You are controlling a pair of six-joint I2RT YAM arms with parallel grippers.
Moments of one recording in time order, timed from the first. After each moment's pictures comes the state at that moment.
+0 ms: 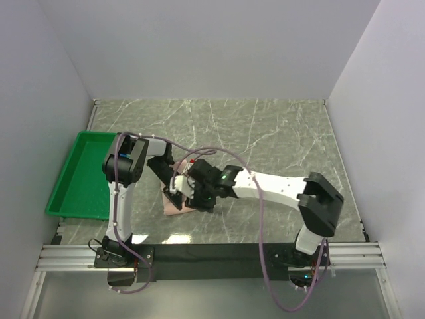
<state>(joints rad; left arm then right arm) -0.31 2.23 1.31 -1.35 0.93 0.88 1.05 1.66 1.20 -0.59 -0.22 -0.38</state>
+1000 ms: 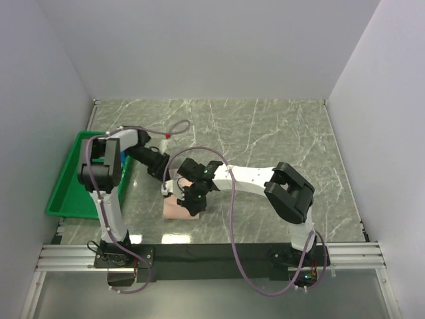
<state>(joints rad) -0.09 2.05 1.32 -1.10 0.89 0.80 1.04 1.94 1.36 -0.61 -0.46 -0.48</state>
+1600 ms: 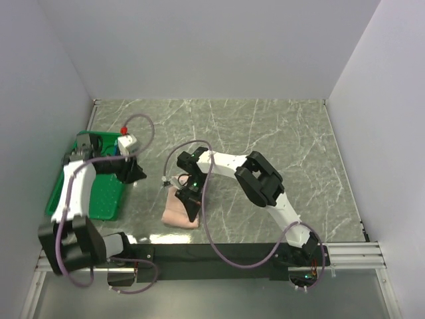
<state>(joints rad) 0.25 1.27 1.00 -0.94 0.95 0.86 0.93 2.32 1.75 -1.08 -0.89 -0.40</state>
